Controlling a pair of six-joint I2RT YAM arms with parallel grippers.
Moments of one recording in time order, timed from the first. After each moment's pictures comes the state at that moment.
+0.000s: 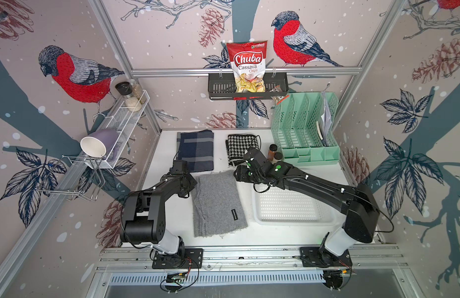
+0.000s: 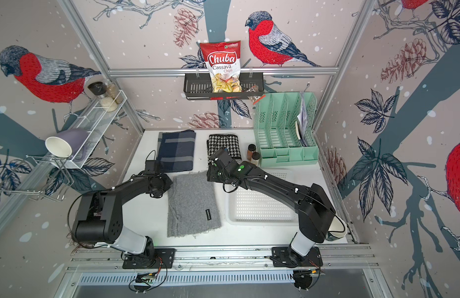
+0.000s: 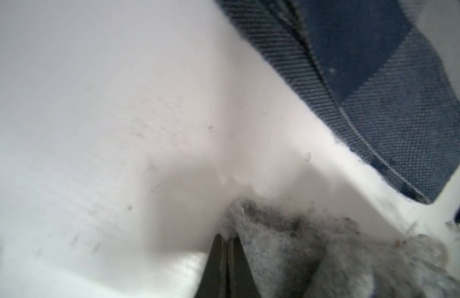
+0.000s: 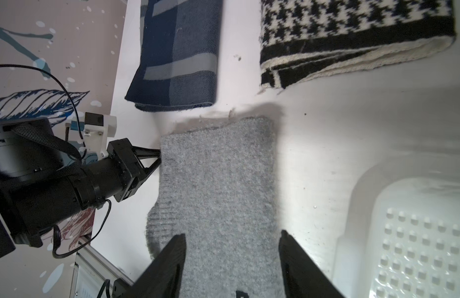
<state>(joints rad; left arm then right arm) 0.02 1.53 0.72 -0.34 0.05 -0.74 0.96 1.66 1.35 -0.53 0.03 0.81</state>
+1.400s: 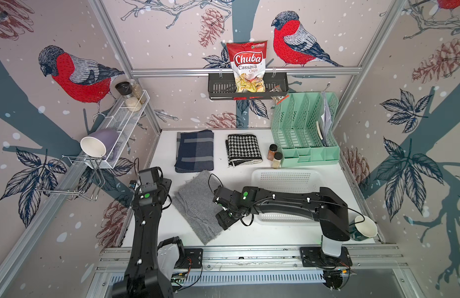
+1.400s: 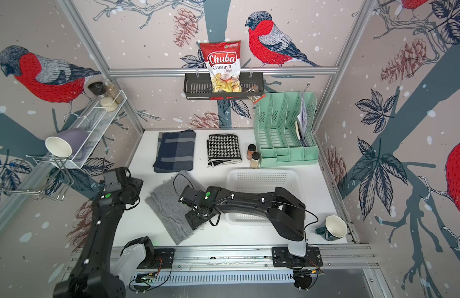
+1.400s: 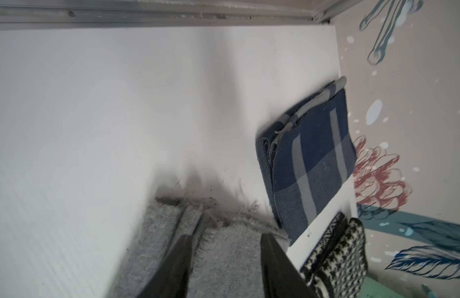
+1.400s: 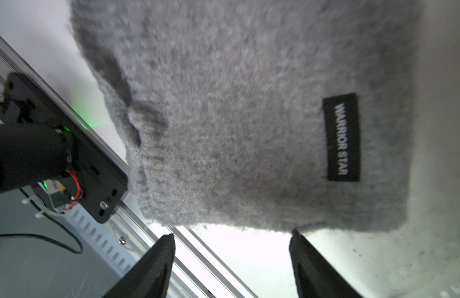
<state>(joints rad) 0.29 1.01 0.77 -0.67 0.03 -1.00 1.32 1.88 1.45 -0.80 -0.07 0.53</state>
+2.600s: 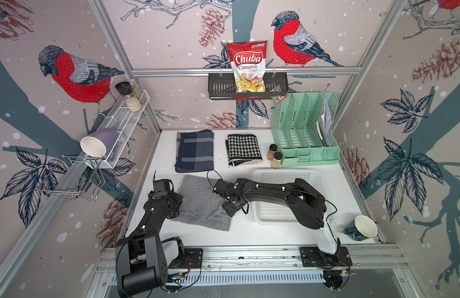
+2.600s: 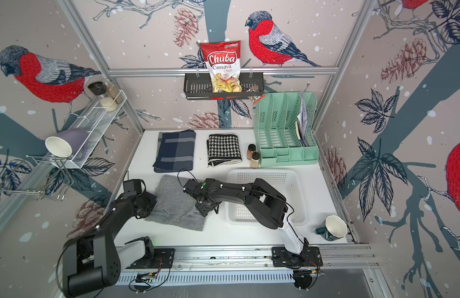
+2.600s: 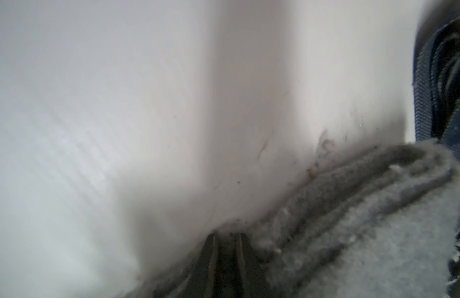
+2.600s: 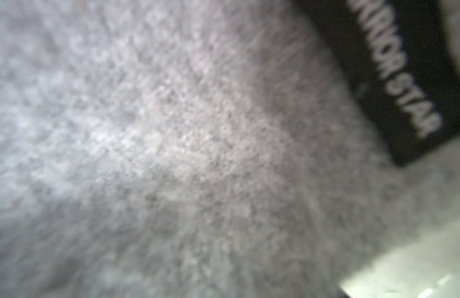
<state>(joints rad) 0.26 1.11 0.42 -0.45 0.10 -0.92 1.17 2.12 1.56 -0.84 0.11 0.31</state>
